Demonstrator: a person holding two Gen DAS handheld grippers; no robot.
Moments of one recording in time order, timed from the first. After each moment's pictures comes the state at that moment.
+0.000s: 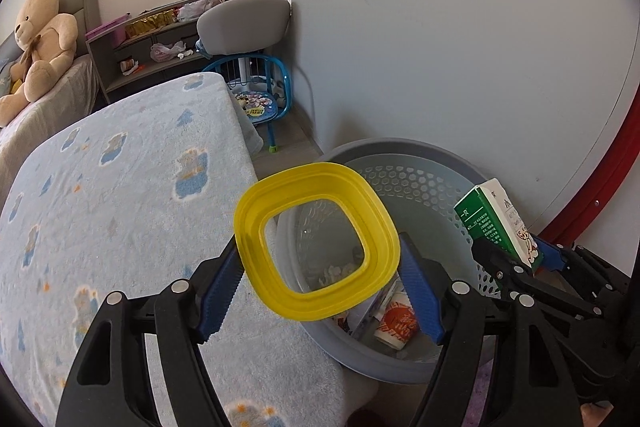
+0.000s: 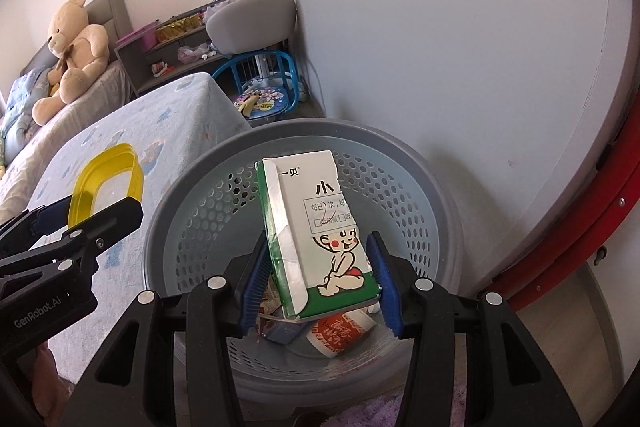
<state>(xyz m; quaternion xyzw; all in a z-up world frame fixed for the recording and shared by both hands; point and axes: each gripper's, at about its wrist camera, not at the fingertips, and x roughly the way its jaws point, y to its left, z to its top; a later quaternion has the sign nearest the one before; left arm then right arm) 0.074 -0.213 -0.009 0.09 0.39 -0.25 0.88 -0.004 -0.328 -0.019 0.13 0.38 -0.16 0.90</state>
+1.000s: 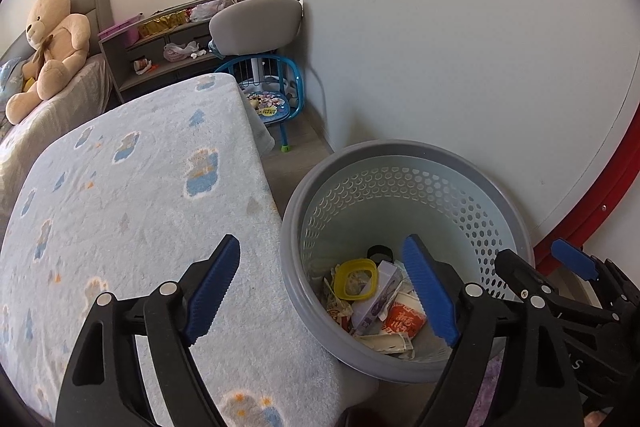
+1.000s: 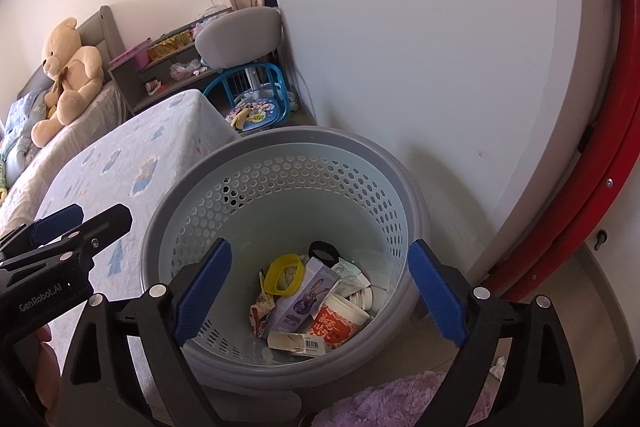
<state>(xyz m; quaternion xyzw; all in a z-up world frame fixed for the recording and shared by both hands) 0.067 -0.218 -0.002 0.09 0.39 -0.22 0.89 -0.026 -0.345 -0.012 0.16 0.36 -0.17 0.90</state>
